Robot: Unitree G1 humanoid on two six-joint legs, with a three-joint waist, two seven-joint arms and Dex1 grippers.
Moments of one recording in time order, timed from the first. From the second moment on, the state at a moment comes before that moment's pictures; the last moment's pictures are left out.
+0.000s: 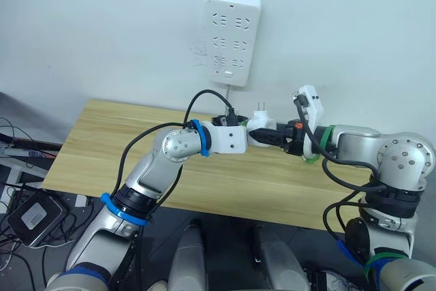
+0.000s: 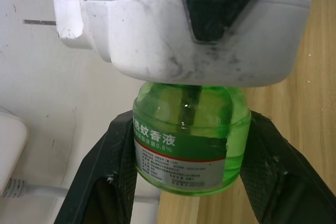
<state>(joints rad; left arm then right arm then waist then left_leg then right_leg) -0.62 0.48 -0.38 -0.04 0.32 0.01 -0.78 -0.69 -0.29 -0.31 -0.34 1.01 1.61 0.11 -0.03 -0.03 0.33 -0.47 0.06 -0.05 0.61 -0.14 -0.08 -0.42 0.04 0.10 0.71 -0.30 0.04</state>
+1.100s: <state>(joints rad) -0.55 0.16 -0.07 -0.07 -0.31 0.46 -0.71 -0.43 -0.18 -0.05 -0.59 0.70 0.90 0.09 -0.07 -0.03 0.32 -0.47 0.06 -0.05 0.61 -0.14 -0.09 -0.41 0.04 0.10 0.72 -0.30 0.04</state>
